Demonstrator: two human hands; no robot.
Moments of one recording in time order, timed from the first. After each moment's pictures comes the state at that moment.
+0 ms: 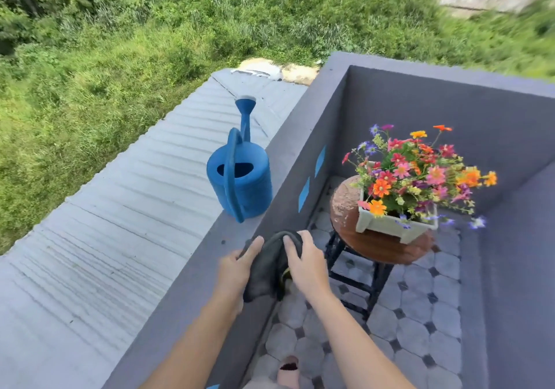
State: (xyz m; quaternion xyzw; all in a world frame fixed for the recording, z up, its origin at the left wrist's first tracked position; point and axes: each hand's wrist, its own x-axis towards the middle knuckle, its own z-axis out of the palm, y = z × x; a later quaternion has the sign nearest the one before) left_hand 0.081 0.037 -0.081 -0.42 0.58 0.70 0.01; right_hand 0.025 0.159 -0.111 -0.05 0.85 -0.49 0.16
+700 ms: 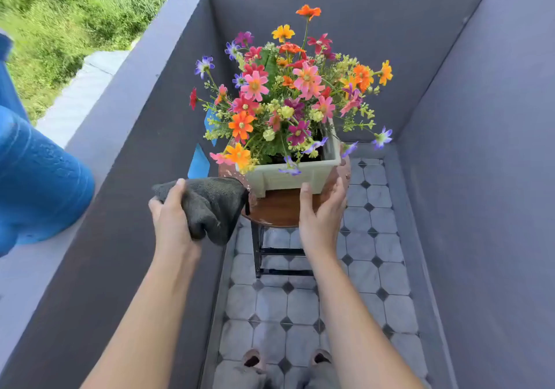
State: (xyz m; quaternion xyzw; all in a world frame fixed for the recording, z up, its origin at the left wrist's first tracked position) left_hand -0.070 0.132 -0.170 -0.35 0.50 0.78 -0.12; right_hand -0.068 0.312 -0.222 0.23 0.77 -0.58 -0.09
